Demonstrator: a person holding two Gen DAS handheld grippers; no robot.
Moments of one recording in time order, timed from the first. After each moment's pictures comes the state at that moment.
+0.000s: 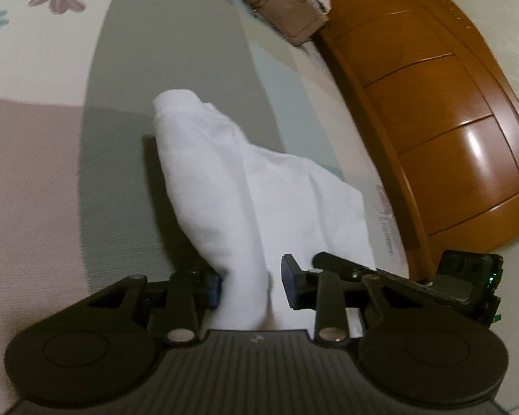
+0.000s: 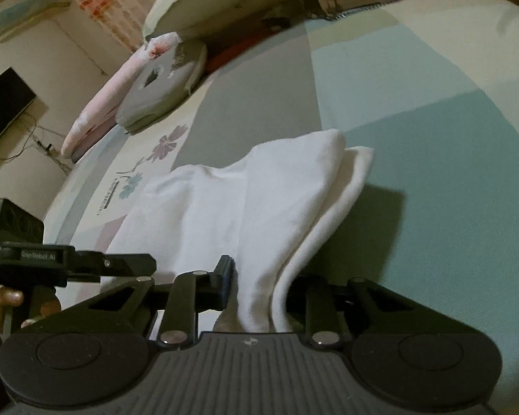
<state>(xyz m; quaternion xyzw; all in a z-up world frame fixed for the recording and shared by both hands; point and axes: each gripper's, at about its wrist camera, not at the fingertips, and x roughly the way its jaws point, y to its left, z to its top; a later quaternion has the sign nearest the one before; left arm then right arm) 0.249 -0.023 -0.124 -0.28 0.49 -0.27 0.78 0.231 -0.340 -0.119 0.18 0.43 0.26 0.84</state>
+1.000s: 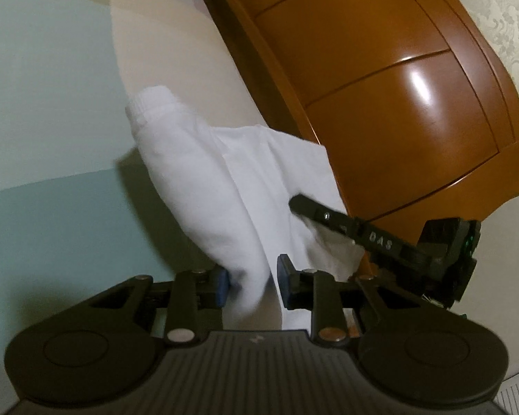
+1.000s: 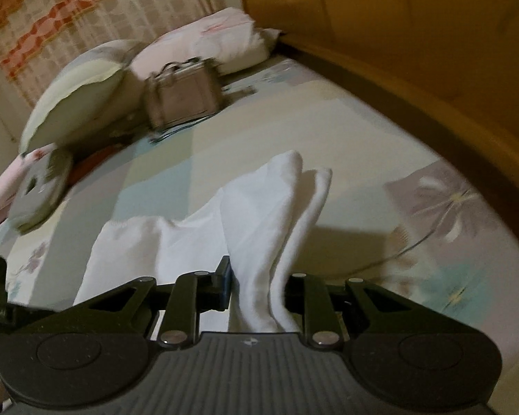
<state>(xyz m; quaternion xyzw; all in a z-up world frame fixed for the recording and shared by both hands) 0.357 -0.283 -0.121 -0.27 0.50 -0.42 0.71 0.304 -0.605 -0.074 0.16 0.37 0.06 0.91</state>
